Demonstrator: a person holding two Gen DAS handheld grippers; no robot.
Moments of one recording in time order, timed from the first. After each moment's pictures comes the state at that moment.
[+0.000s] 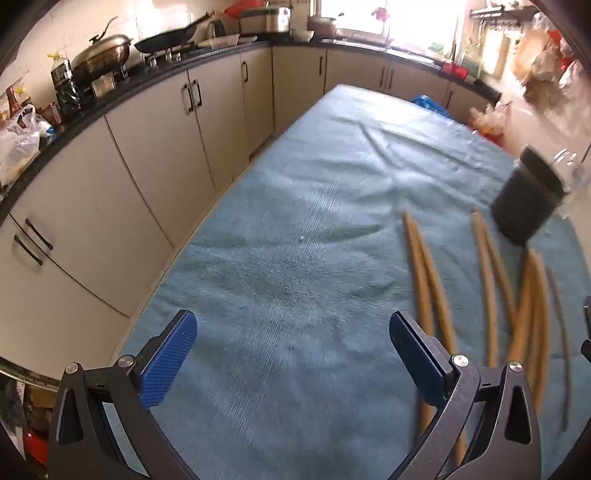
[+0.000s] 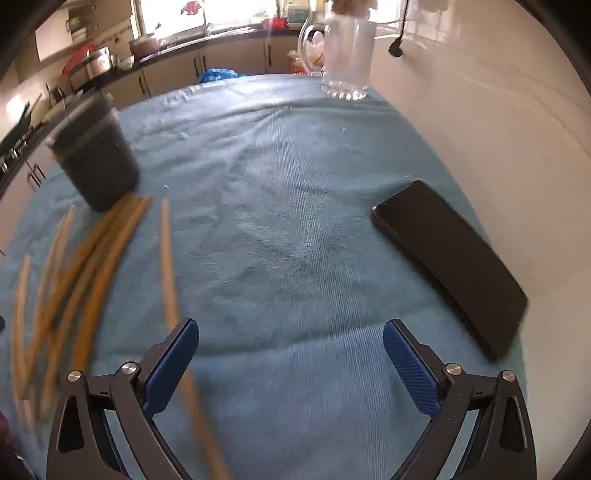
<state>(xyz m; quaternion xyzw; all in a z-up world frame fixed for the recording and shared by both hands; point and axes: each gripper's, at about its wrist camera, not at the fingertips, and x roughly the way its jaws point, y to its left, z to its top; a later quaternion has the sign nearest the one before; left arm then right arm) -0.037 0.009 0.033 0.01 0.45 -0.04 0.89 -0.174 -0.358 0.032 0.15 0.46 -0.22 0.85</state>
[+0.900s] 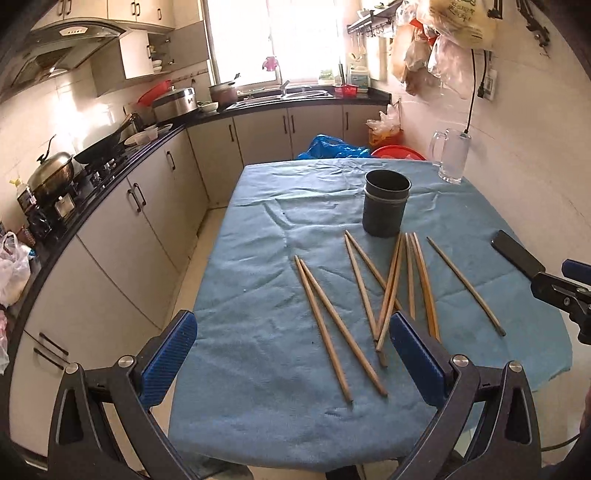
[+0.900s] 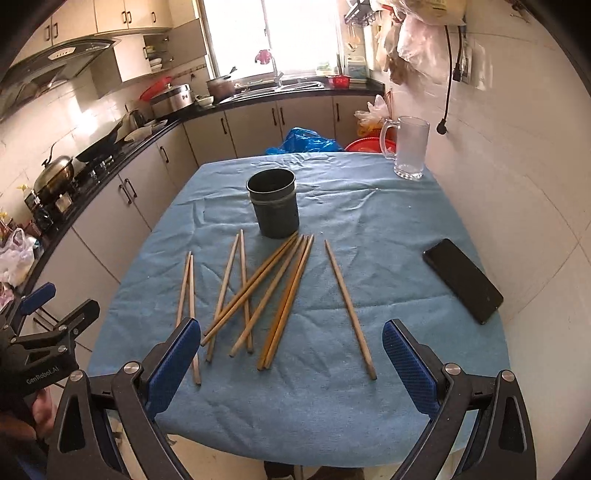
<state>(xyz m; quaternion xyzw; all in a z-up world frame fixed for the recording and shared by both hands) -0.148 -0.015 0.166 0.13 0.36 -0.19 0.90 -0.242 -0.226 0.167 0.13 0.40 -0.13 0.90</state>
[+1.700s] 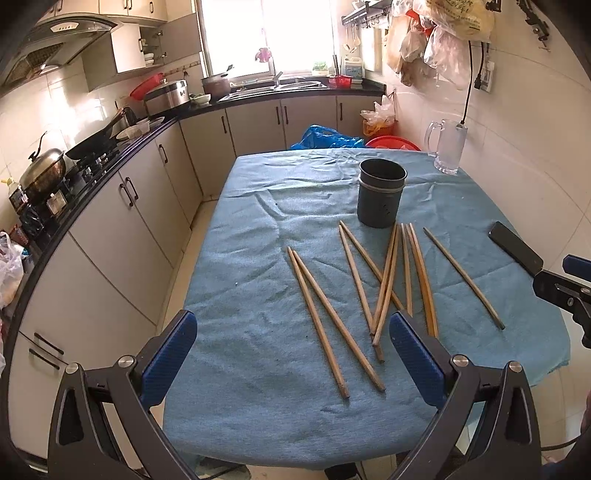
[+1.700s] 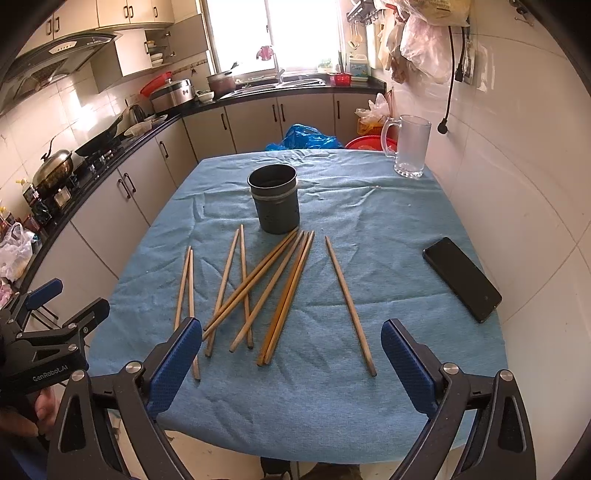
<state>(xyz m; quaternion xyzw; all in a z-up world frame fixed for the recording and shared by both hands) -0.140 -0.021 0.159 0.13 0.38 -0.20 0.89 -0.241 -0.225 0.166 0.13 0.41 -0.13 0.90</state>
